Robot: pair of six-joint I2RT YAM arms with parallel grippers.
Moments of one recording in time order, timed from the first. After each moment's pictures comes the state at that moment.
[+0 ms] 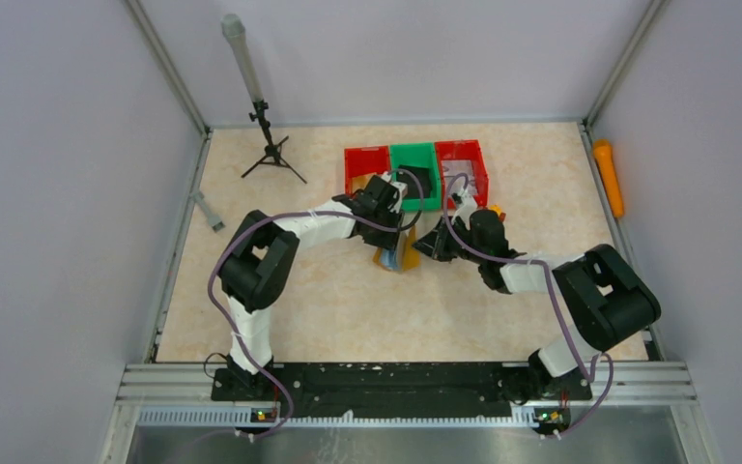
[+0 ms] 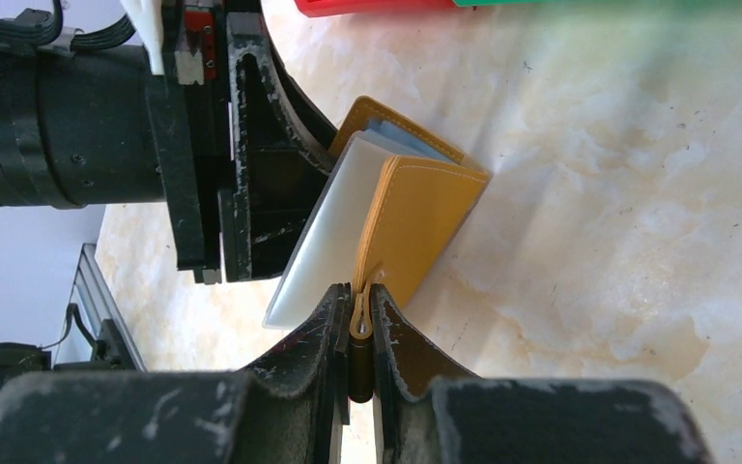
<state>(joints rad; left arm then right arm) -0.66 1.95 1.31 -0.37 0.10 -0.31 0.48 1.55 0.53 0.64 -0.38 0.66</state>
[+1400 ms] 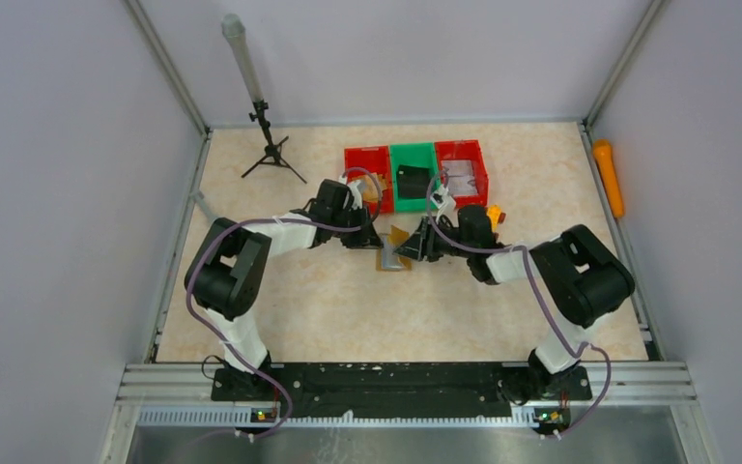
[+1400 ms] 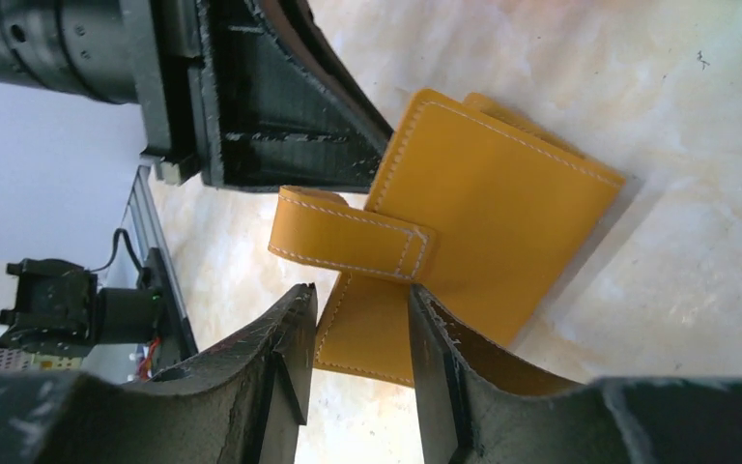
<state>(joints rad) -0.45 1.80 0.99 0.01 0.45 -0.54 0.50 1.70 0.59 0.75 -0.60 0.66</state>
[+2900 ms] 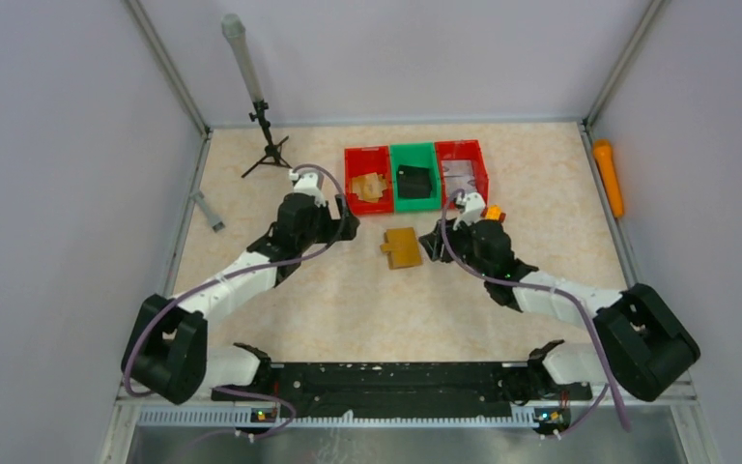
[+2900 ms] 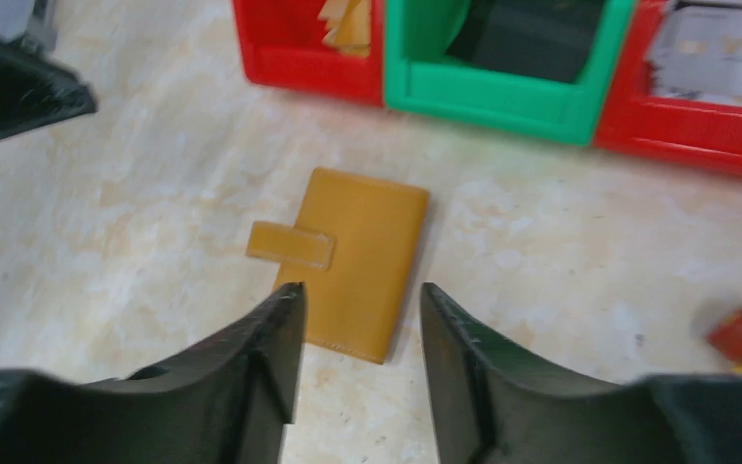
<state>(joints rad) -0.45 1.32 0.74 0.08 -0.02 -0.45 0.61 1.32 0.50 0.49 -0.06 0.35</state>
